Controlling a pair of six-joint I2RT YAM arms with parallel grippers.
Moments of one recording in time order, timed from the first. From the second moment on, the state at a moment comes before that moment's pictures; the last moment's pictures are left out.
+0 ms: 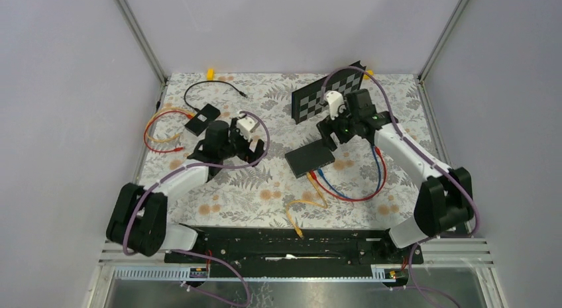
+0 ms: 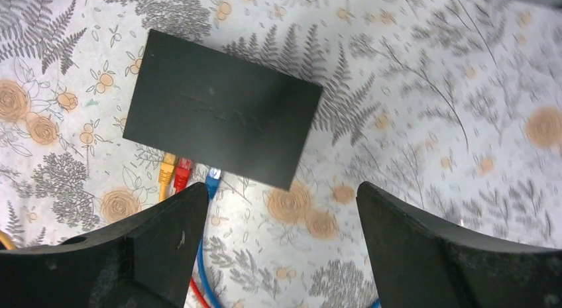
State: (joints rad) left arm -0.32 1.29 0.66 0.18 0.41 0.18; right arm 0.39 1.56 1.22 -0.56 -0.25 -0.34
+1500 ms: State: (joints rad) left arm -0.53 1.84 0.84 0.49 0.58 -0.05; right arm 0.28 1.67 0.96 -0.52 -0.48 -0.20
